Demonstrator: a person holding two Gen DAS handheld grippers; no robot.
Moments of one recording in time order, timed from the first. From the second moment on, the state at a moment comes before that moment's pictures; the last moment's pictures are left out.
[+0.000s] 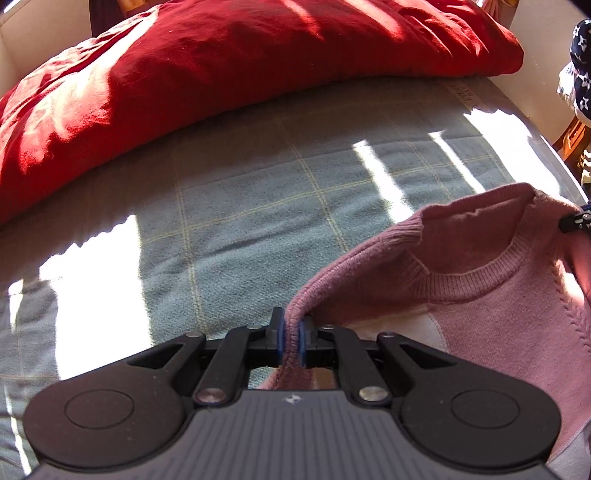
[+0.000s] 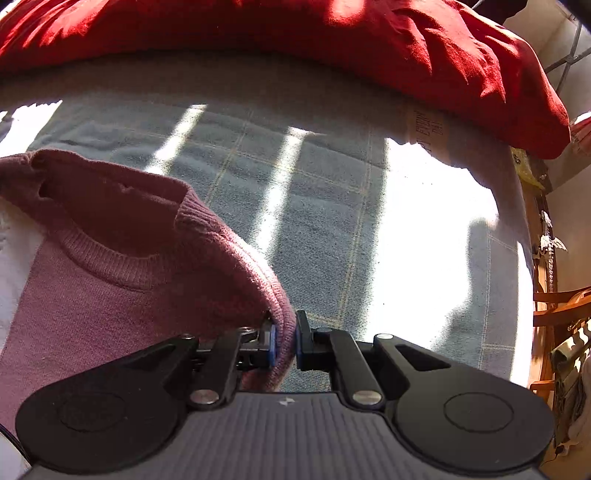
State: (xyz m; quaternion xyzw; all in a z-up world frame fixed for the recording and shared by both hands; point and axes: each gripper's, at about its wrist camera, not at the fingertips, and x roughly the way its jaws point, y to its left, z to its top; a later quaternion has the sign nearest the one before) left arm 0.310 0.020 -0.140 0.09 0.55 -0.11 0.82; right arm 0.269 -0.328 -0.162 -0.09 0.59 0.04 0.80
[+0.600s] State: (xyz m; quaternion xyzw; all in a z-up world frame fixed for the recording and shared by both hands) left arm 0.289 0.030 -0.166 0.04 0.57 -0.08 0.82; right arm 0.271 -0.310 -0.199 -0.09 0.62 0.05 0.78
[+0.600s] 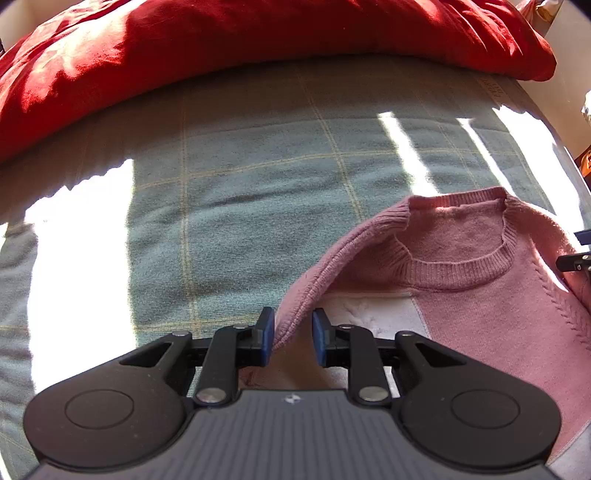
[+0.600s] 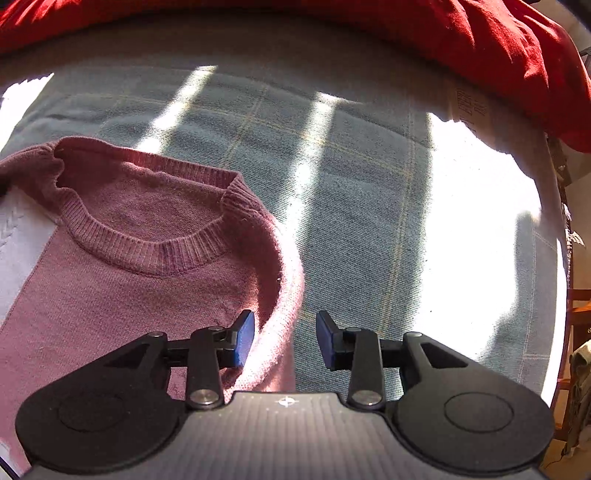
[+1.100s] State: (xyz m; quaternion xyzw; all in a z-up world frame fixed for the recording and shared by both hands) left arm 0.132 0.022 -0.138 0.00 0.59 -0.11 0.80; right arm 0.141 -0.283 -0.151 -0.04 0.62 0.08 0.78
